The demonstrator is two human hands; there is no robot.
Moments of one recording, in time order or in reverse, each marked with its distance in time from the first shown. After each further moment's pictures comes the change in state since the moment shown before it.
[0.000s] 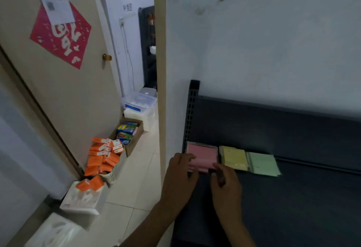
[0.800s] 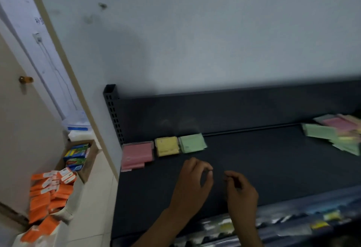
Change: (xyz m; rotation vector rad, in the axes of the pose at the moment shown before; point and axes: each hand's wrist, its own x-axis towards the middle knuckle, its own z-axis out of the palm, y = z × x) left_hand -0.062 0.157 0.116 -0.131 -0.309 0.382; right_hand -0.058 0.062 -0.191 0.061 0.397 0.391
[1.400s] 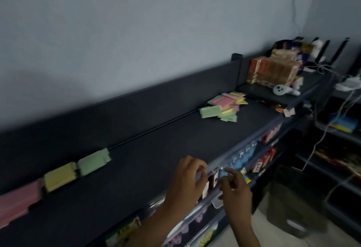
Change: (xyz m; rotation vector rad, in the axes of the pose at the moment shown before) left_hand 0.019 0.177 0.203 -0.094 -0.300 0.287; right_hand 0.030 0.091 -0.253 0.074 0.367 0.168
